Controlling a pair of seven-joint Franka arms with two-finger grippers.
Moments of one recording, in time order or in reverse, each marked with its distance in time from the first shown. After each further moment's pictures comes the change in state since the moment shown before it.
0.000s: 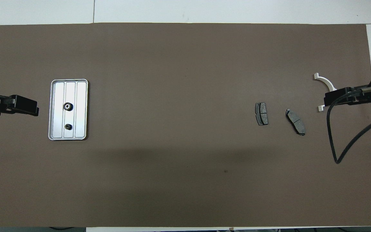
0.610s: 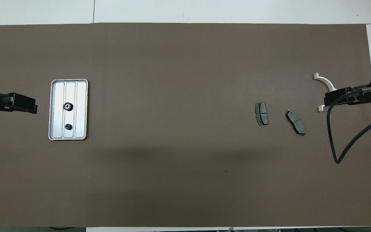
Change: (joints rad) left arm 0.001 0.000 0.007 0.000 0.000 0.020 0.001; right arm 0.000 -0.001 0.000 0.000 0.000 0.000 0.000
